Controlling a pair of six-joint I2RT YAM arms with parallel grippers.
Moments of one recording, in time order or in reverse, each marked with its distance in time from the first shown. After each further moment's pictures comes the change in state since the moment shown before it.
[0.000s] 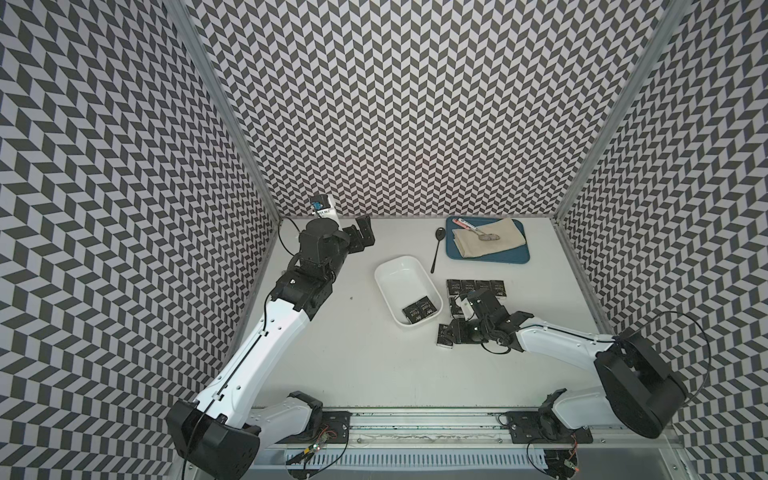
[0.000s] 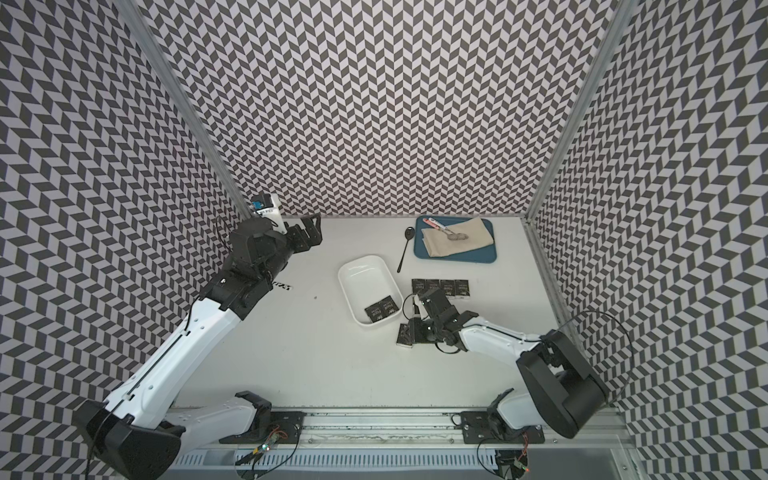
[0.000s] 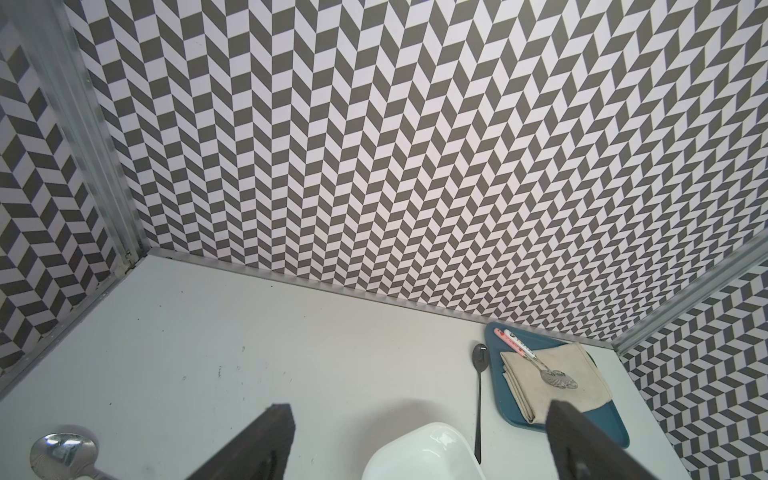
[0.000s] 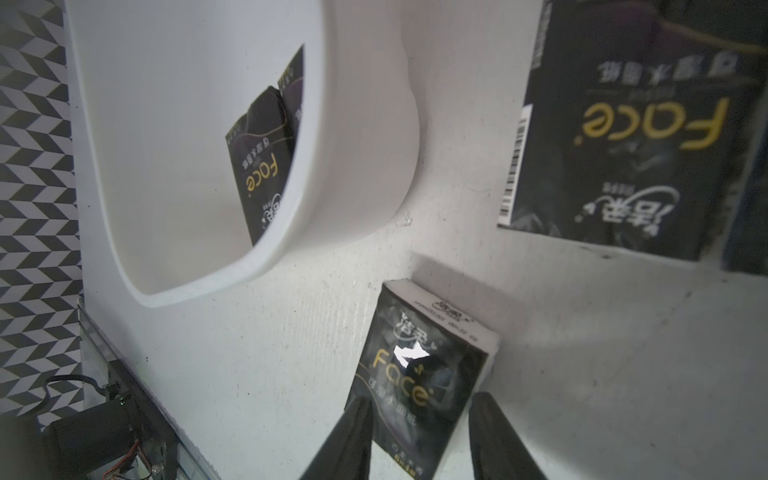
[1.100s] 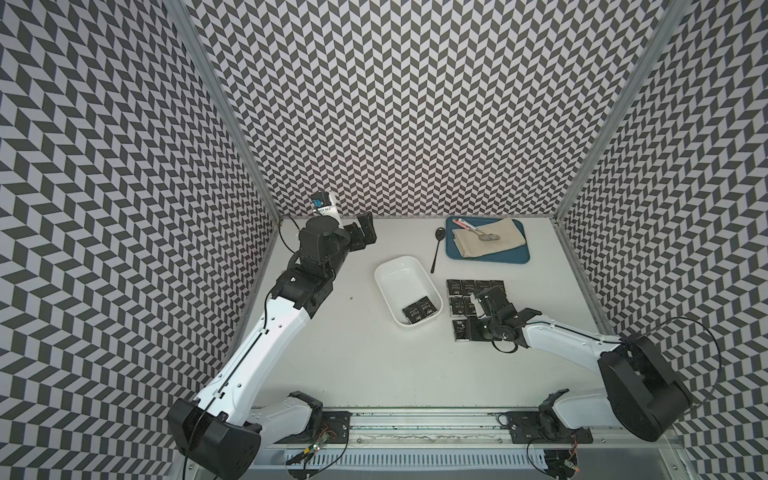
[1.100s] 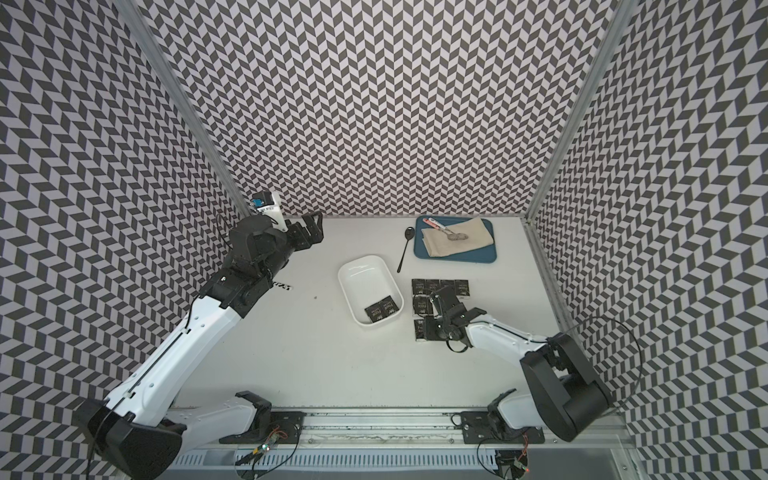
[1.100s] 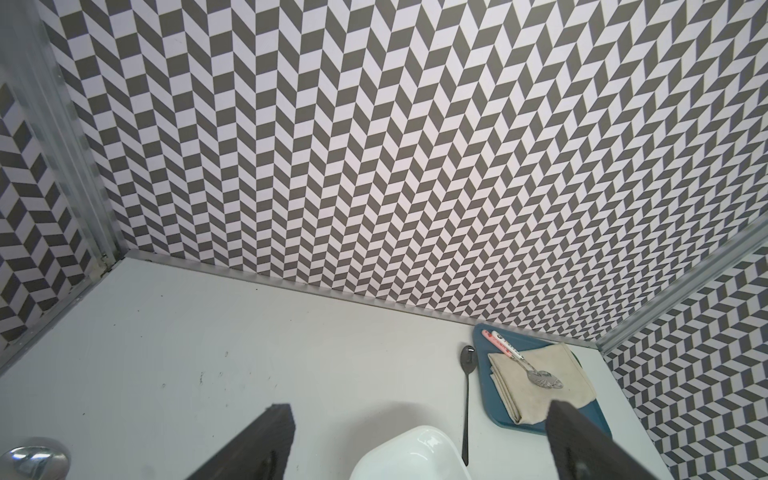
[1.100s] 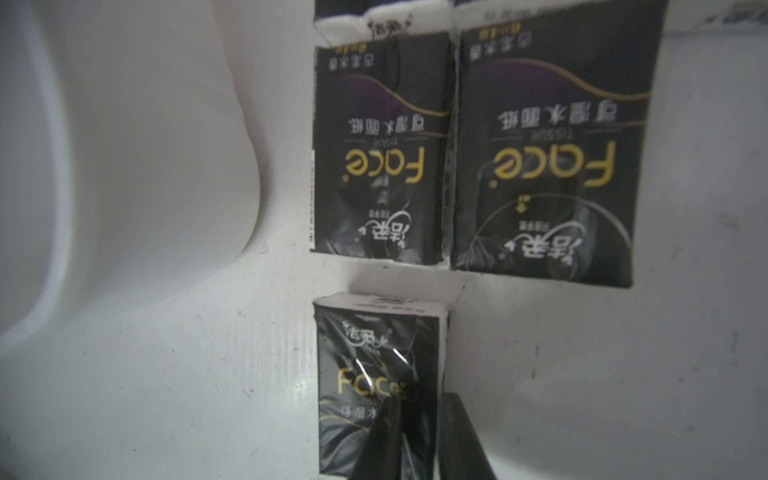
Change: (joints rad) left arm 0.000 0.023 0.033 0.009 0.037 -0.016; right arm -0.095 -0.005 0.021 -0.139 0.175 -0.076
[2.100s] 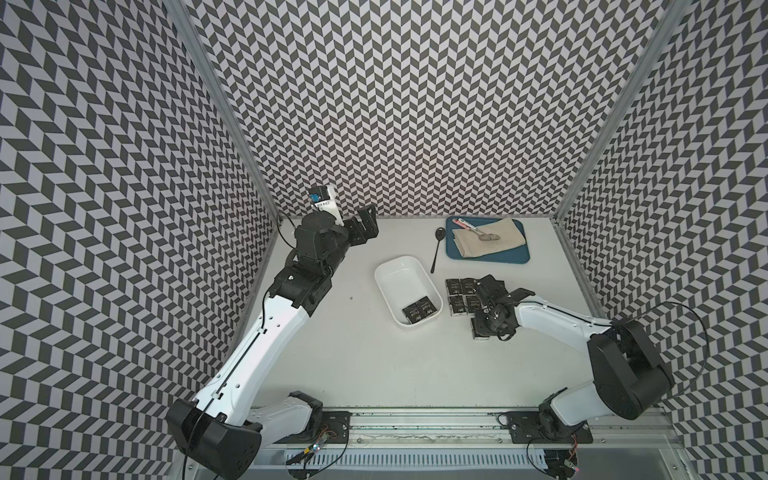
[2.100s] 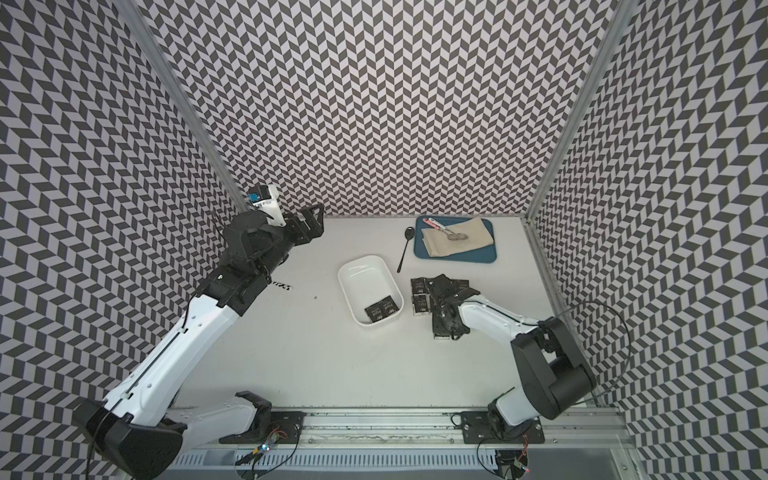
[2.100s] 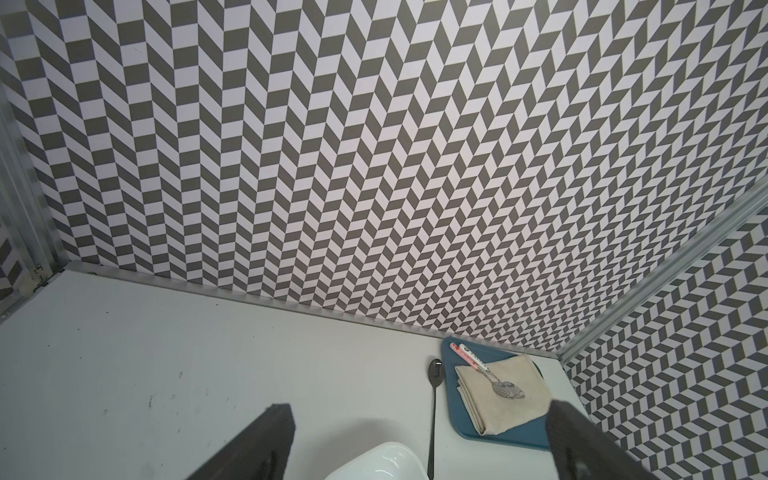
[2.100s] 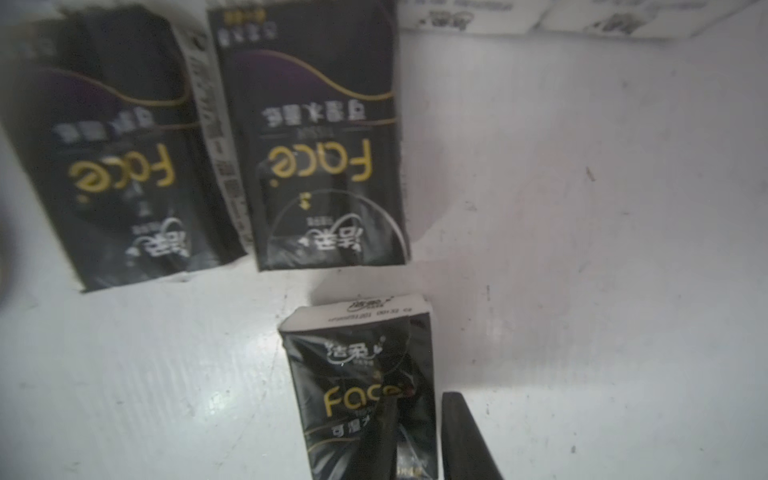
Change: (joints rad) left arm 0.009 -0.006 0.025 0.033 0.059 -0.038; right arm -0.044 0.100 0.200 -0.386 0.253 0.006
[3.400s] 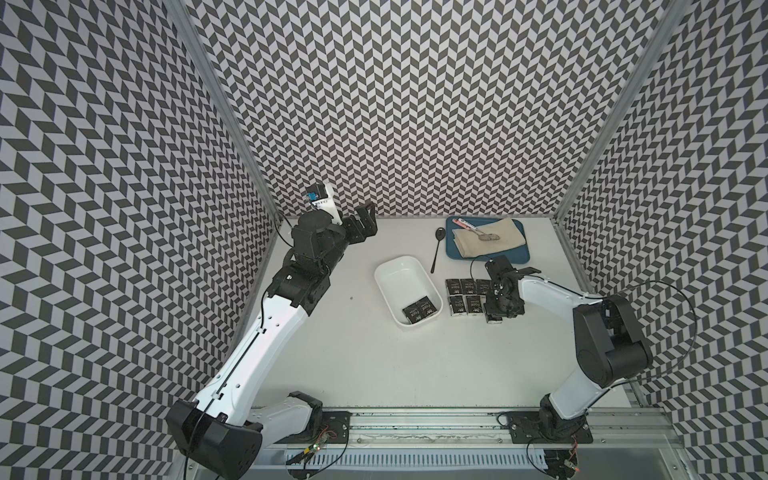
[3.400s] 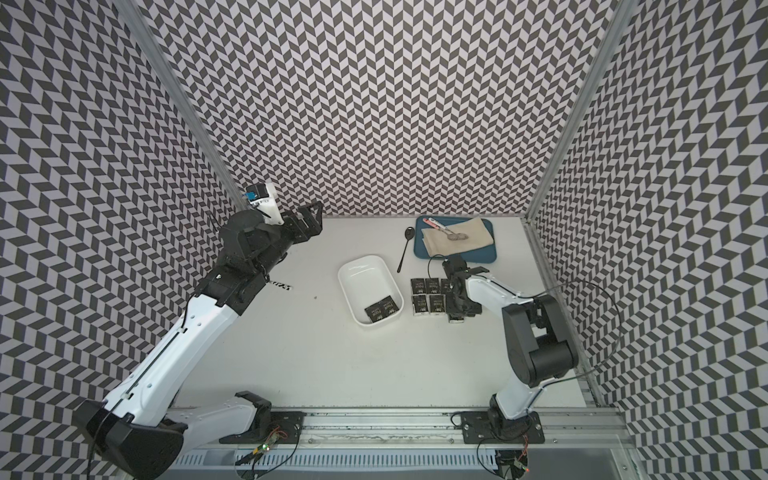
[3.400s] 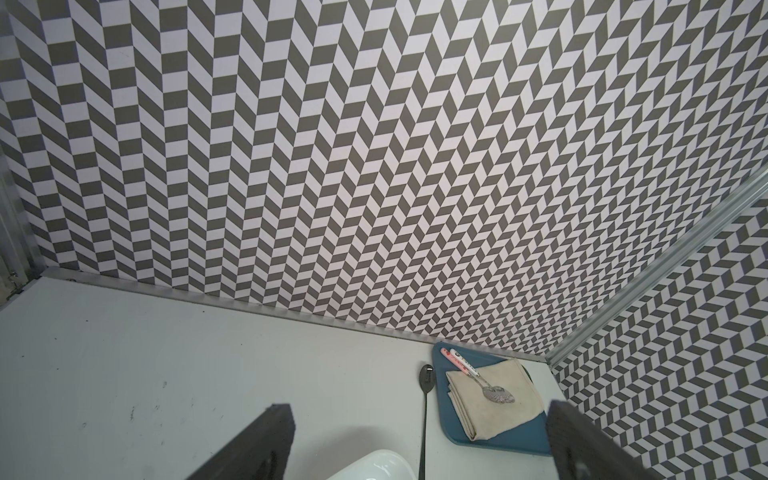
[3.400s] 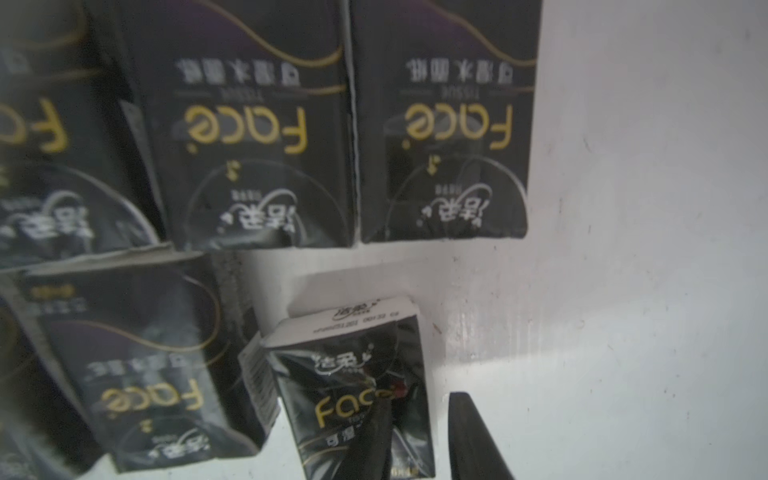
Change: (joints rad) left arm 0.017 0.003 0.000 0.025 0.046 -0.008; right arm -0.185 0.175 0.183 -0.023 0.014 -0.159
